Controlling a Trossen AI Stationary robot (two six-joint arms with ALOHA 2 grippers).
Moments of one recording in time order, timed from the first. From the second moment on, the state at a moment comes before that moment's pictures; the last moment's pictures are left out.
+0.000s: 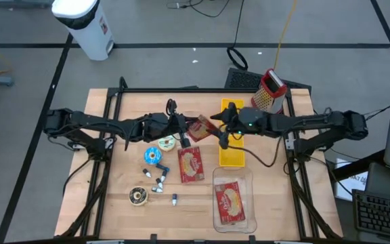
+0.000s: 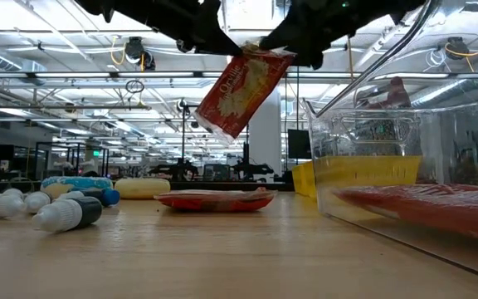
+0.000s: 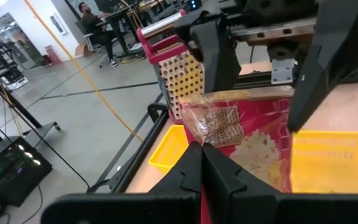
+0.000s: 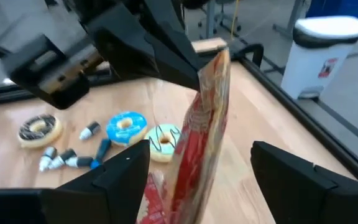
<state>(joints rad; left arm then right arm) 0.03 1.43 0.92 0.29 -0.39 0.25 -0.09 1.31 0.91 0.06 0.13 0.12</state>
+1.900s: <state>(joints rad) 0.03 1.14 0.92 0.01 -0.45 0.10 0.05 1.07 0.94 -0.15 0.12 0.09</state>
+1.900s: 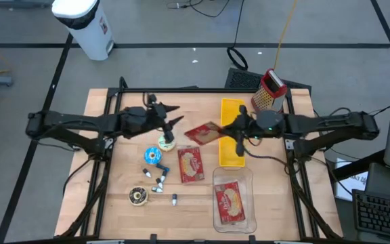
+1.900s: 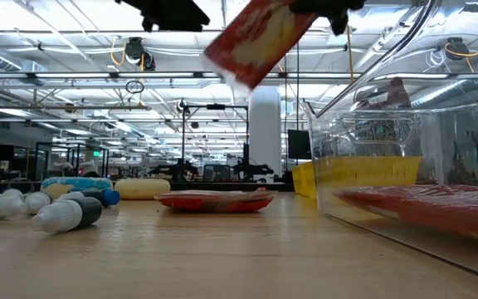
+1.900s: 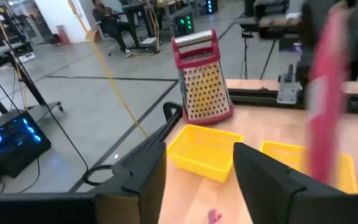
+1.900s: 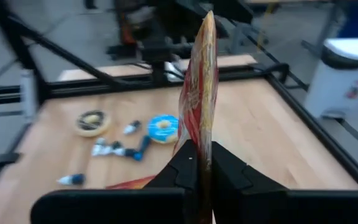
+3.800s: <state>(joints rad) 0.14 1.12 0.52 0.50 -0.21 -0.13 0.52 1.29 0.85 -0.32 -0.26 0.58</state>
